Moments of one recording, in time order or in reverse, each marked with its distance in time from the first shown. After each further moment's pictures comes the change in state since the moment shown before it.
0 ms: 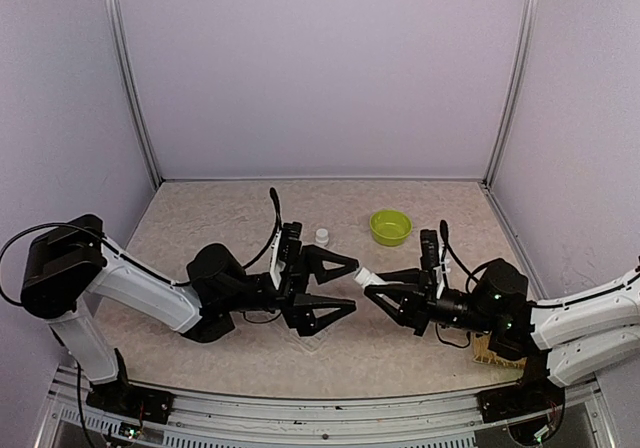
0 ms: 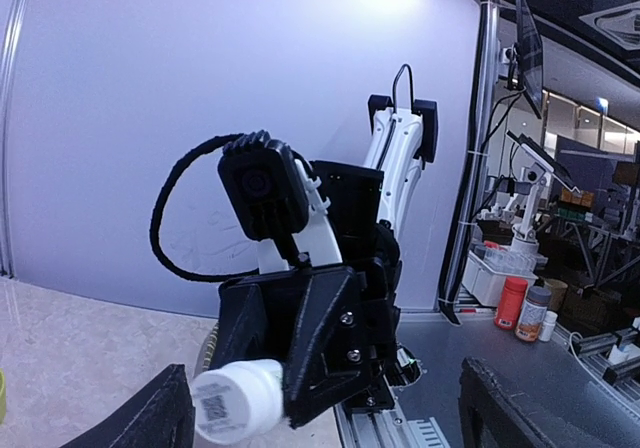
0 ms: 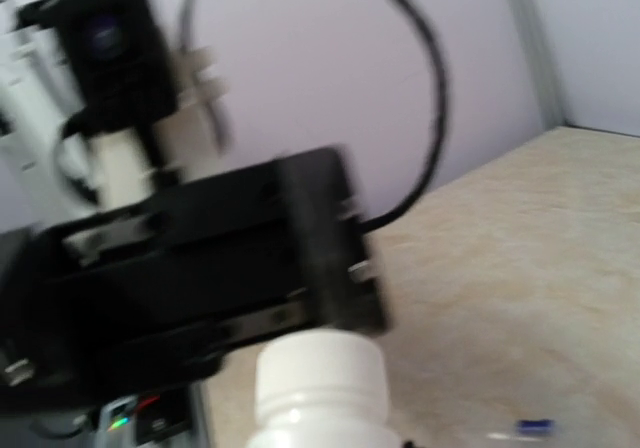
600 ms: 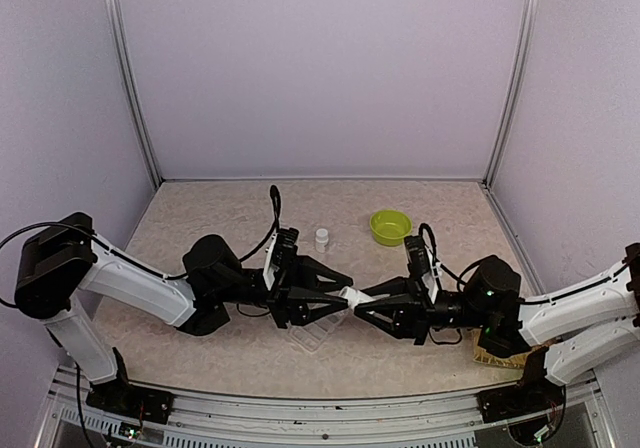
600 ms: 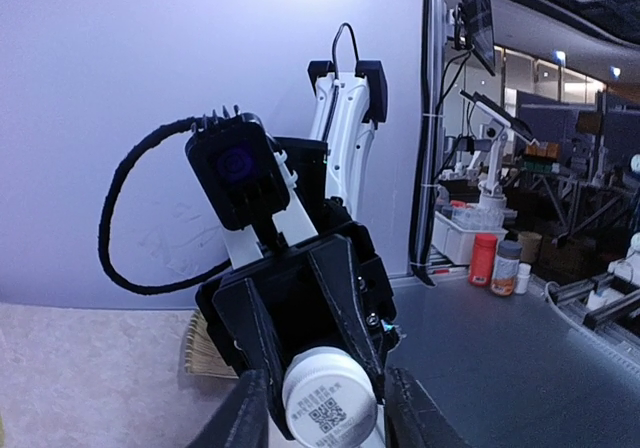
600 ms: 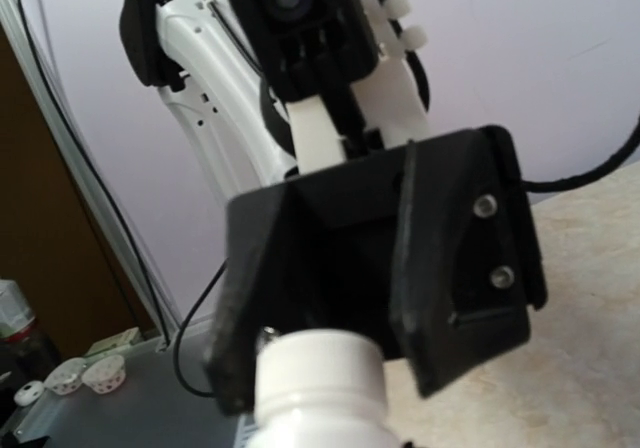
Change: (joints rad) left arm 0.043 -0.050 -0.002 -0.078 0.185 0.076; right arm 0.000 0.107 0.048 0.120 -0.294 0.082
